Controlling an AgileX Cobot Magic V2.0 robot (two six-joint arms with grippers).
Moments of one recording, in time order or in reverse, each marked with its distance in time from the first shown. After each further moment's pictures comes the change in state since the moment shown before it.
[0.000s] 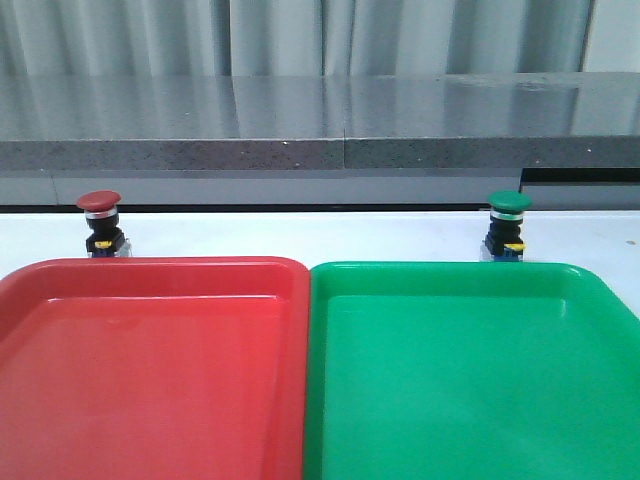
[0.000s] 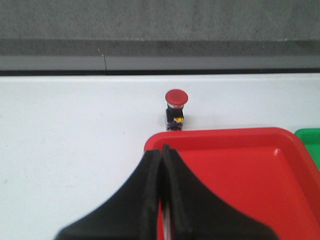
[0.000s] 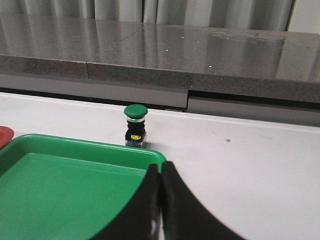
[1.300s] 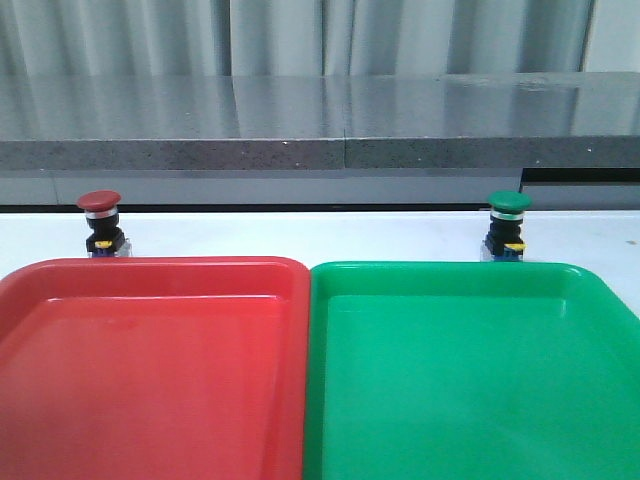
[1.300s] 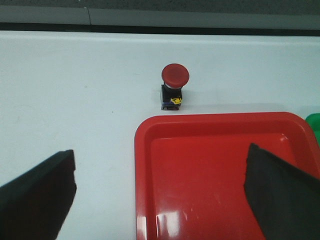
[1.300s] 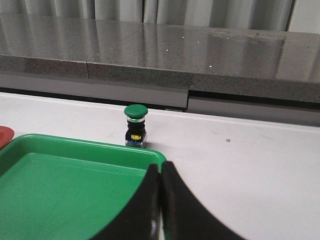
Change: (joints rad) left arm -0.002 0.407 -0.226 -0.038 0.056 -0.001; right arm 0.000 0.000 0.000 0.000 0.000 0.000
